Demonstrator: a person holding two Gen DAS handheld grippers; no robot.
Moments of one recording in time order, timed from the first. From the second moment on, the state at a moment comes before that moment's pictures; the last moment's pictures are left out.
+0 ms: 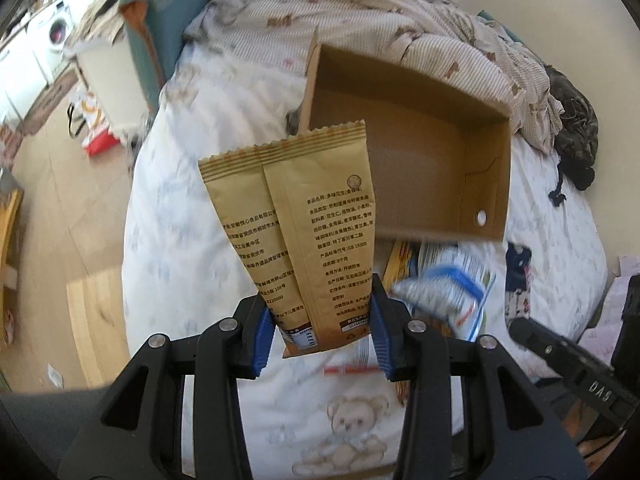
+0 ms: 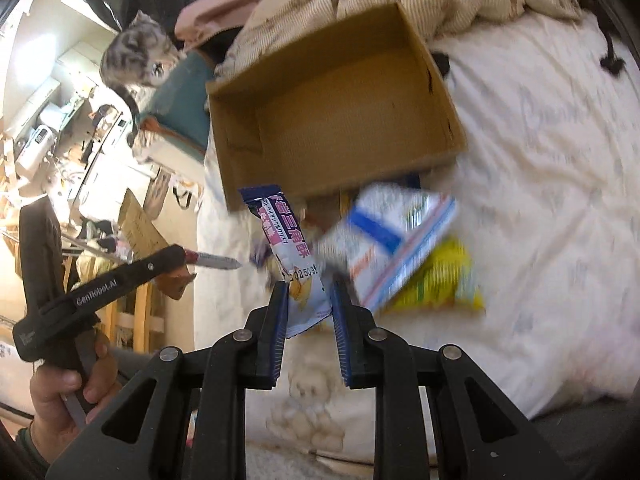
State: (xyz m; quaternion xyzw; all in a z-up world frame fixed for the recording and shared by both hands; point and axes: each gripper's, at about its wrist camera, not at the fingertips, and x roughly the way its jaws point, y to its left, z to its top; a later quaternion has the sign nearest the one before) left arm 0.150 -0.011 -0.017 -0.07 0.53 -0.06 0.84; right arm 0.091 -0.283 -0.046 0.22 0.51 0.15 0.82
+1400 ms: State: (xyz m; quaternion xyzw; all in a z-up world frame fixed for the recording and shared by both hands) left arm 0.256 -0.048 -0.049 -0.02 0.47 -0.09 0.88; right arm 0.230 -0.300 -0.086 0.22 0.49 0.08 0.84
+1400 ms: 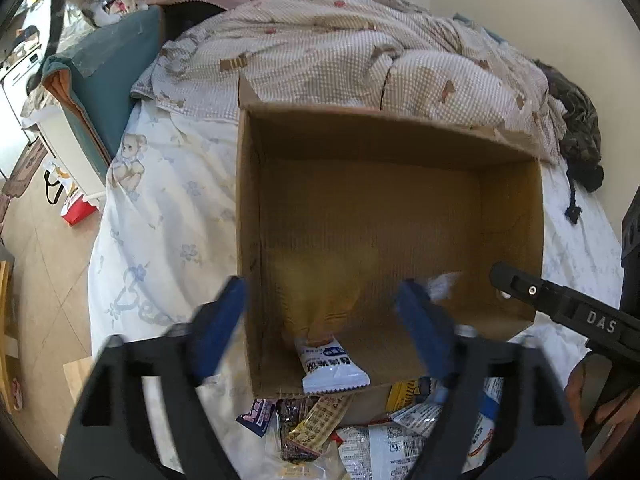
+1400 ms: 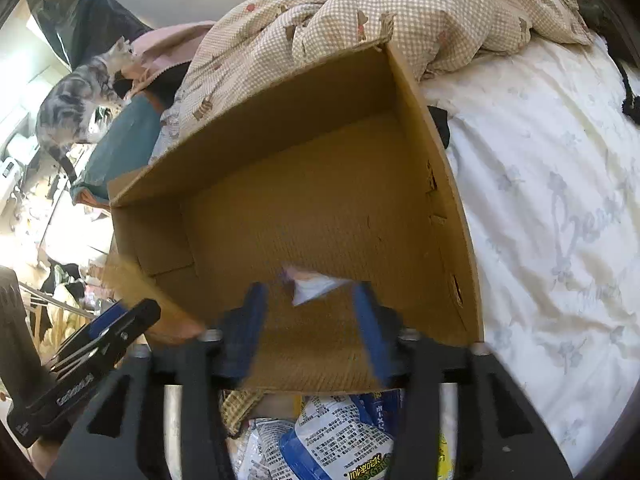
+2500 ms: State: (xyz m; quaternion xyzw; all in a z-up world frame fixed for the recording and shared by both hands) left arm 0.187 -0.011 -0.012 -0.06 0.44 -0.08 0.89; right arm 0.152 -0.333 -0.041 0.25 0.45 0.06 0.85
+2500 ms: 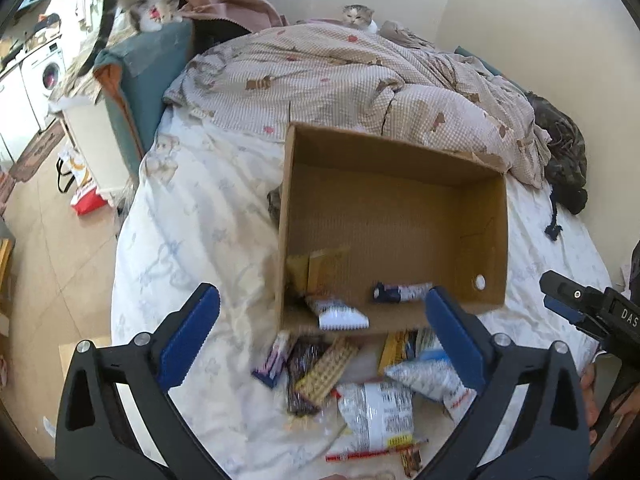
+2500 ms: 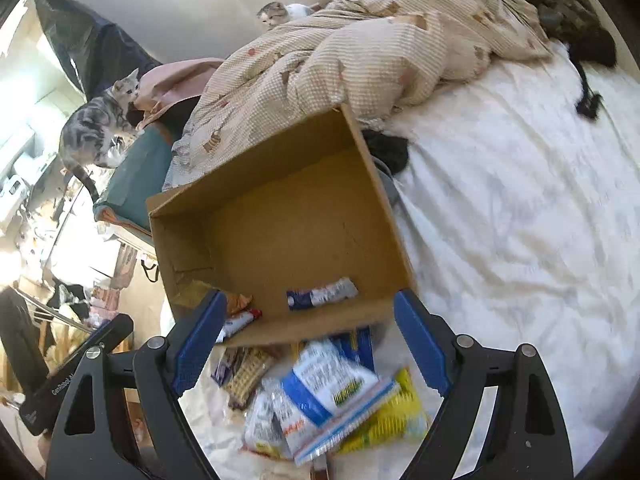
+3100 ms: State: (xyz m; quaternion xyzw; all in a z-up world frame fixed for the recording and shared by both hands) left arm 0.136 0.021 -0.041 -0.12 0.51 -0.04 0.85; right arm 0.144 -0.321 -0.137 0.36 0.58 0.07 0.72
